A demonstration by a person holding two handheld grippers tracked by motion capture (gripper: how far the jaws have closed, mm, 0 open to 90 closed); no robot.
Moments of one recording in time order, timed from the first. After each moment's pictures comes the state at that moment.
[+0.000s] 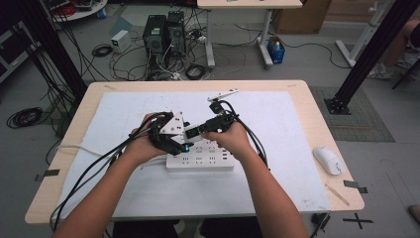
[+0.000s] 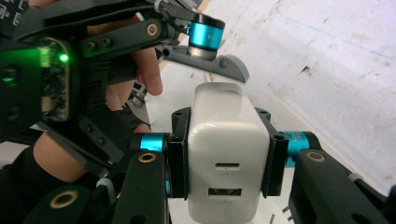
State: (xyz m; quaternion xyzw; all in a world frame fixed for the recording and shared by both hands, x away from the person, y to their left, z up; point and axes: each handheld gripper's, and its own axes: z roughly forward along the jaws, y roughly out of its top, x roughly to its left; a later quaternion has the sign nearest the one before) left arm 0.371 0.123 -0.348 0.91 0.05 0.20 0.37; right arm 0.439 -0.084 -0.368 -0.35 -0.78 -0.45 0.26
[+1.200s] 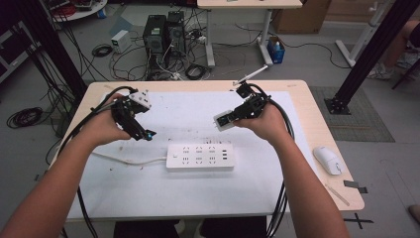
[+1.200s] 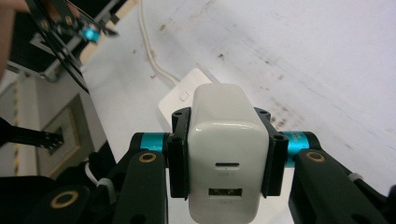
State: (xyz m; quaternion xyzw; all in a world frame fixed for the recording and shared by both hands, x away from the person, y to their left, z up) left arm 0.407 0.211 -0.295 0.95 0.17 0.13 0.25; right arm 0.428 -0.152 -0.287 -0.34 -0.86 -0.37 0.10
